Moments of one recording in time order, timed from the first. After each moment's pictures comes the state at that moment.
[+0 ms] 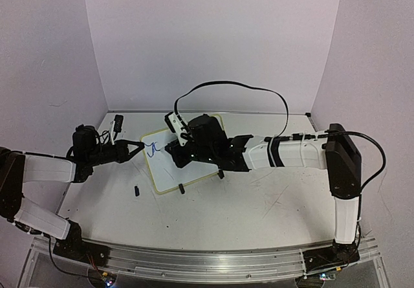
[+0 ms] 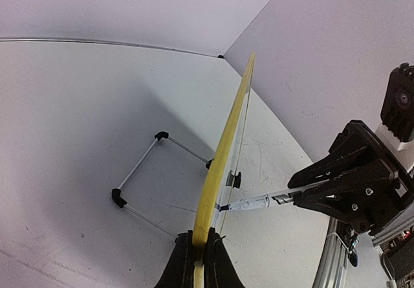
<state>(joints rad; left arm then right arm) -0.23 1.32 0.48 0.57 0.74 -0.42 1.05 2.04 1.56 0.08 0.08 0.15</state>
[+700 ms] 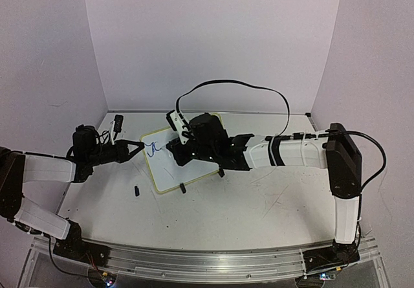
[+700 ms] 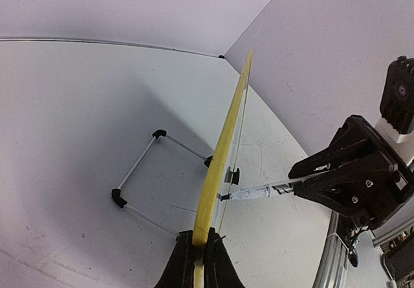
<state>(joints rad) -0.23 1.32 0.48 0.57 0.74 -0.42 1.04 2.04 1.56 0.08 0.09 0.15</state>
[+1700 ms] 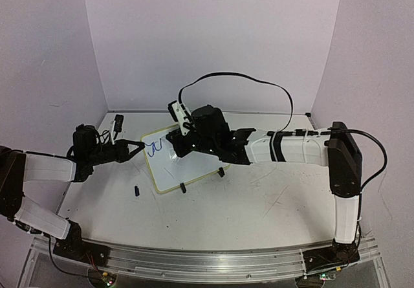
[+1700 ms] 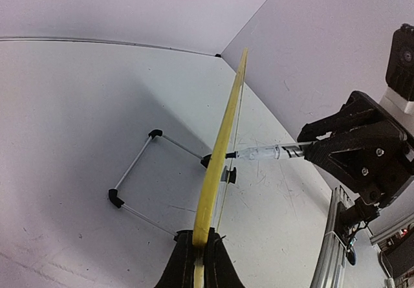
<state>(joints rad) -0.23 1.33 0.49 0.58 0.76 -0.42 1.02 2.04 1.60 0.09 0.09 0.15</state>
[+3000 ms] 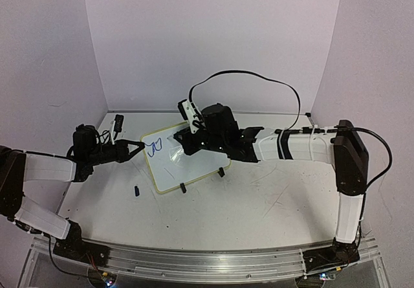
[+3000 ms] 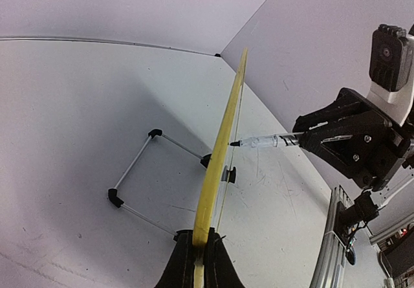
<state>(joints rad) -0.23 1.33 0.49 0.58 0.76 -0.42 0.98 1.99 1.53 0.11 0.03 0.20</state>
